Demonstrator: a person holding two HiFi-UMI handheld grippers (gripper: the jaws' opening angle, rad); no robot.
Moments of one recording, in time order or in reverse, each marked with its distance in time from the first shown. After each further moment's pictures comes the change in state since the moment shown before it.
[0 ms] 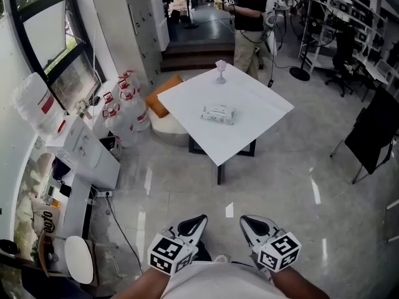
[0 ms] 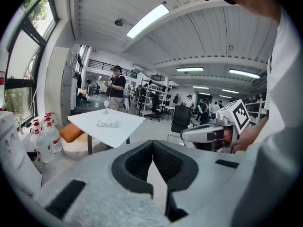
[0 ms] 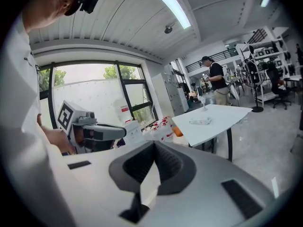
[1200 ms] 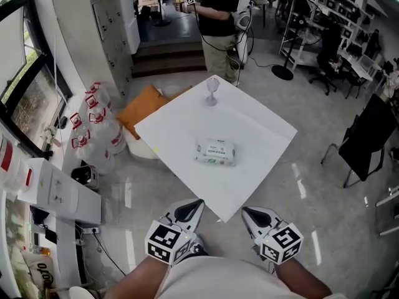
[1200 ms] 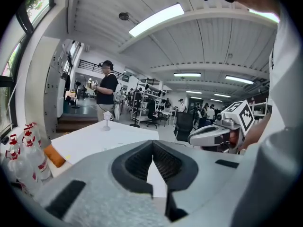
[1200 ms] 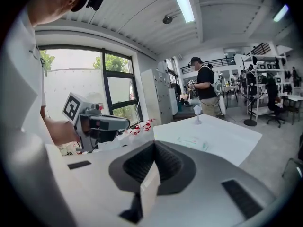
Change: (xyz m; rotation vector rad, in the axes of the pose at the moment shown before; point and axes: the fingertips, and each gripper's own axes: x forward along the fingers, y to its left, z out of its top) left arm 0.190 0.283 0.140 0.041 -0.059 -0.133; right arm 0.257 -0.157 0.145 -0.082 0.033 -0.155
